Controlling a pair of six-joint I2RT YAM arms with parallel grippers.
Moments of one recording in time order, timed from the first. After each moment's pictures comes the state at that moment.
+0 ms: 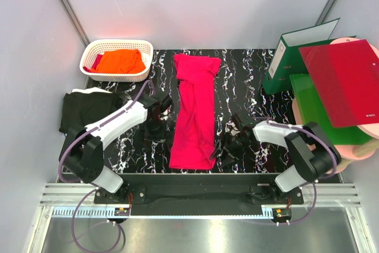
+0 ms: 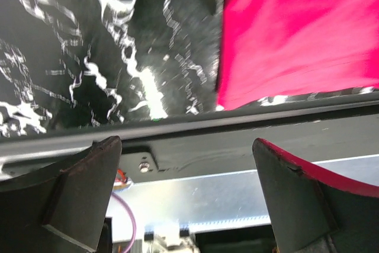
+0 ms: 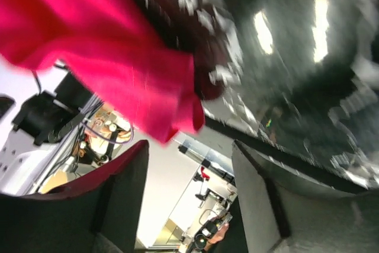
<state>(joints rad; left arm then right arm) -0.59 1.52 1.13 -1.16 0.11 -0.52 0.49 1.51 0.62 -0.45 -0.72 0.94</state>
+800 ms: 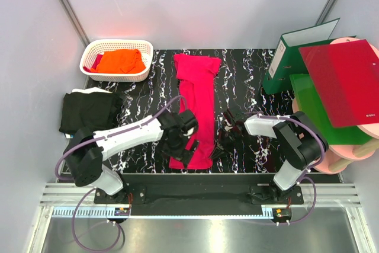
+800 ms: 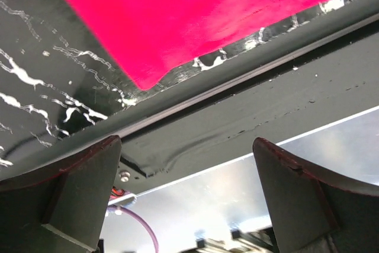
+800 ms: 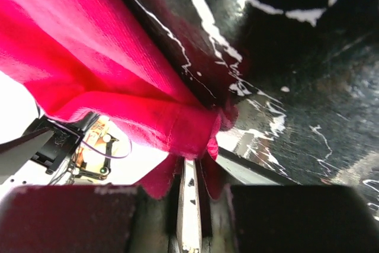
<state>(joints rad) -0.94 1.51 1.11 -1.07 0.13 -0.52 0.55 1.68 0.75 -0.40 -0.66 0.97</state>
